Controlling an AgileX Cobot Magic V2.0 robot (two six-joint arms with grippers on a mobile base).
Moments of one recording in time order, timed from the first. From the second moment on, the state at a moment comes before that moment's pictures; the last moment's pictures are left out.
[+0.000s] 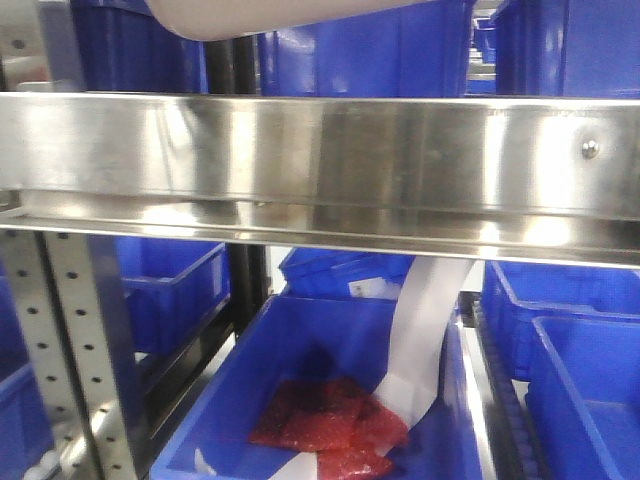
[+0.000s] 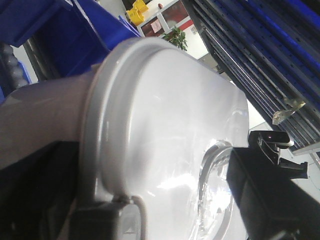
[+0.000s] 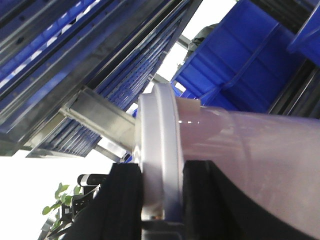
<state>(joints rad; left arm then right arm) 0.05 1.55 -1.52 -1.54 1.15 0.59 -0.20 1.31 -1.23 1.75 1.00 -0.65</state>
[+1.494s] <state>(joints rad) 0.05 1.55 -1.52 -1.54 1.15 0.59 -0.20 1.31 -1.23 1.75 1.00 -0.65</state>
